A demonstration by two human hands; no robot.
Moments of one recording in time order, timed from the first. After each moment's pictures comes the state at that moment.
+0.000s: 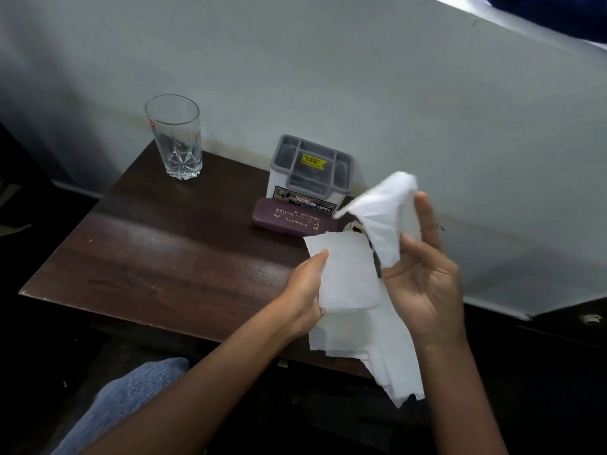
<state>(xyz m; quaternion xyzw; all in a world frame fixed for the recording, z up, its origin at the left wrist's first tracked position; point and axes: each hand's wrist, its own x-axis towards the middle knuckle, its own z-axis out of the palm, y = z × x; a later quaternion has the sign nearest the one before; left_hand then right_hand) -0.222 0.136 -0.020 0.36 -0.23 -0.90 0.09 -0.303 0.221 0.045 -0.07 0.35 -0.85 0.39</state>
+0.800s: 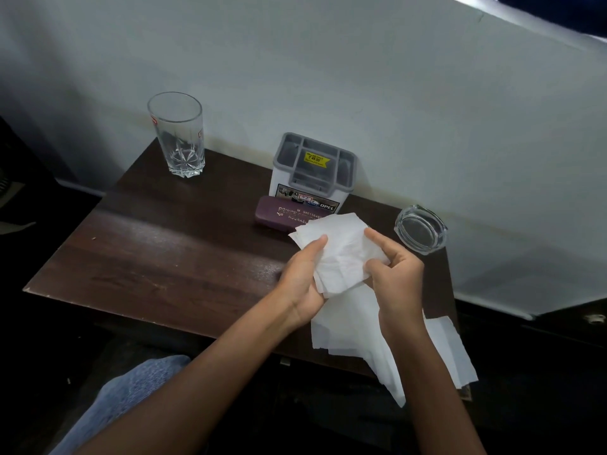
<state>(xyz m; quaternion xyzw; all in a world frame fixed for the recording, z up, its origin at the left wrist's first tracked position) -0.219 0.125 -0.018 0.31 -0.13 -0.93 0.14 -0.284 0.209 0.016 -0.11 0.78 -0.59 0.20</state>
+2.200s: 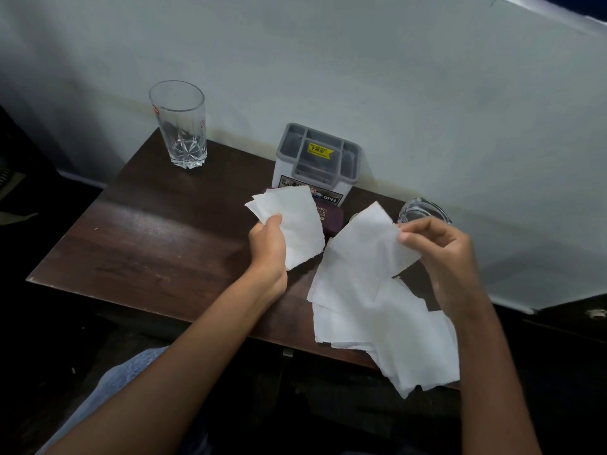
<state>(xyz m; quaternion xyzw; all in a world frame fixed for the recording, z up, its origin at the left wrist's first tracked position) -0.208 0.090 -0.012 0.50 -0.28 -0.77 0.29 -0.341 0.238 0.034 -0.25 0.71 -0.61 0.25</state>
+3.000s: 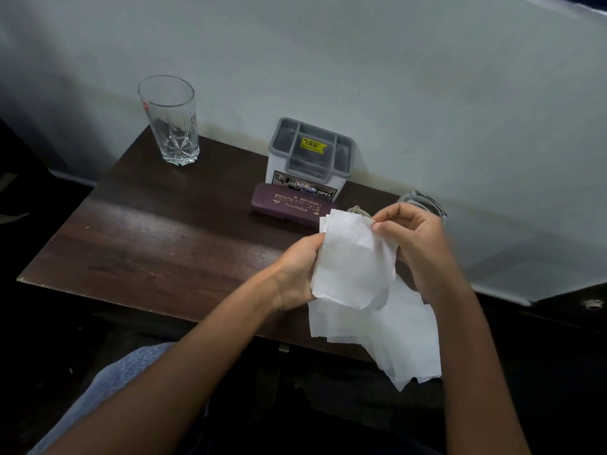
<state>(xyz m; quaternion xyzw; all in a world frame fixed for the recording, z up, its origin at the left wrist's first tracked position) -0.213 0.118 -0.013 0.28 -0.32 -0.91 -0.01 -0.327 0.220 0.041 -0.26 0.76 -0.53 0.27</state>
